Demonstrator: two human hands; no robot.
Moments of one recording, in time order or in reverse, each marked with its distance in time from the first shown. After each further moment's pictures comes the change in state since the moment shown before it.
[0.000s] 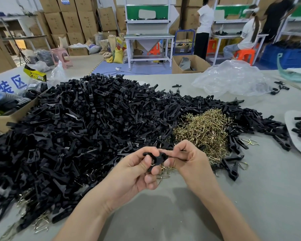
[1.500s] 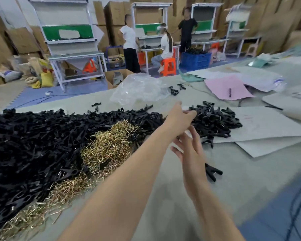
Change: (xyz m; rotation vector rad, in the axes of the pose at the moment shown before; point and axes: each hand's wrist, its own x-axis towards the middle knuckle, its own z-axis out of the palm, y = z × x) left_hand 0.244 -0.083 0.307 1.017 -0.064 0.106; right_hand -0.071 -0.041 -0.196 0.243 0.846 -0.071
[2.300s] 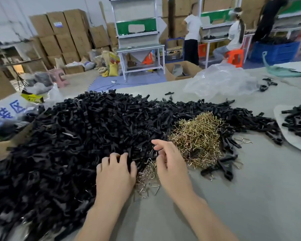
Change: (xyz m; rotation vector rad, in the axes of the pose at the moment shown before) left_hand -0.253 -0.222 -0.242 1.191 0.687 -0.355; right_hand -0.114 0.112 0.197 -0.655 -0.595 -0.429
